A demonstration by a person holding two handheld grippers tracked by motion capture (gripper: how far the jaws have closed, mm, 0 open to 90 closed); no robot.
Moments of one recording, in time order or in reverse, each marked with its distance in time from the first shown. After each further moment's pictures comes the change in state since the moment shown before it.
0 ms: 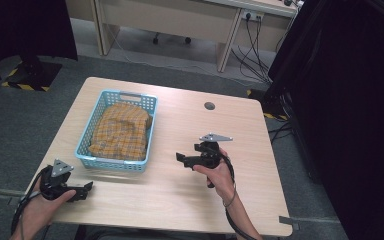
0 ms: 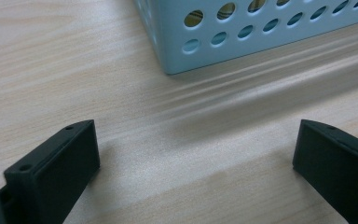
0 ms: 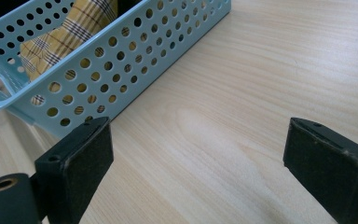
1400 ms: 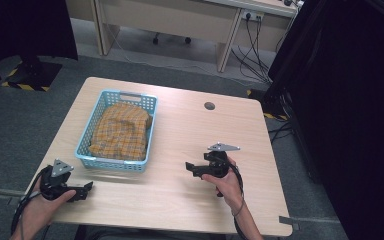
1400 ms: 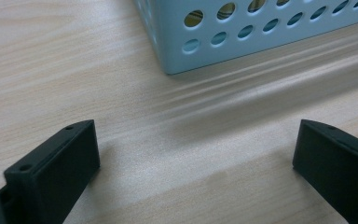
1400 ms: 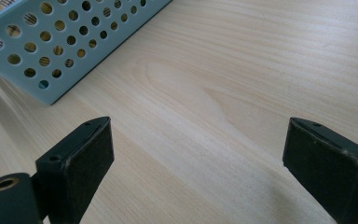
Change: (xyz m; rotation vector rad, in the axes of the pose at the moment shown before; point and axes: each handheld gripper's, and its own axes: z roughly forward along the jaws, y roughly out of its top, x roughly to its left) left arm 0.000 0.000 0.000 0.000 0.000 0.000; right arm -0.015 -0.031 -0.017 0.050 -0.062 0.008
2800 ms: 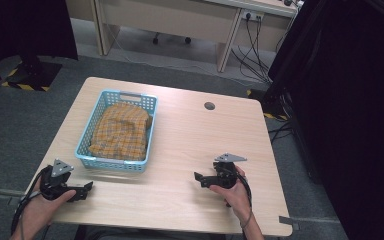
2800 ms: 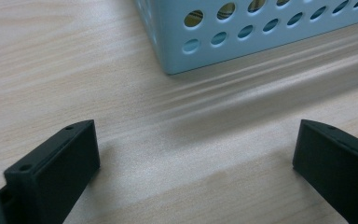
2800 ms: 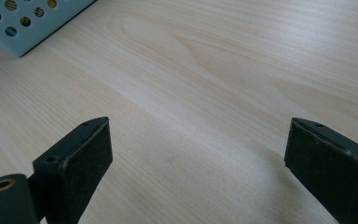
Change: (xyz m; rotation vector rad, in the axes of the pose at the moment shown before) left arm 0.000 0.000 0.000 0.000 0.000 0.000; right arm -0.007 -0.031 -0.020 0.042 -0.079 -0.023
